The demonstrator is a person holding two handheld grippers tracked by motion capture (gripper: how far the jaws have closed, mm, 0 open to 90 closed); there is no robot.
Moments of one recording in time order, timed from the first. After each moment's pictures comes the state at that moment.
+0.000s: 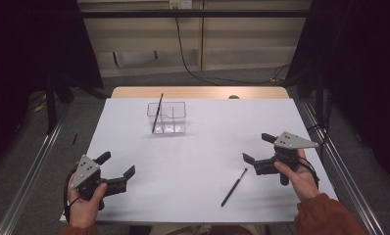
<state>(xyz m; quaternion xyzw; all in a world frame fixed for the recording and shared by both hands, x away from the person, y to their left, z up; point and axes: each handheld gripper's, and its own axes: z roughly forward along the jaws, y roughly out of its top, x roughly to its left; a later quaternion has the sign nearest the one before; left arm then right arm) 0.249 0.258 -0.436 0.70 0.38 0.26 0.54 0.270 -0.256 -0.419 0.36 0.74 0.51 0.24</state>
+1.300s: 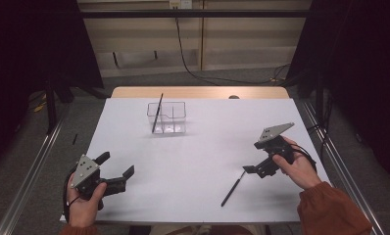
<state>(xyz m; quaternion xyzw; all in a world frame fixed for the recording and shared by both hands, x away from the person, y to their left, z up) 0.250 0.260 -0.437 0.70 0.38 0.26 0.54 0.297 -0.248 -0.405 0.30 0.89 0.34 0.08</state>
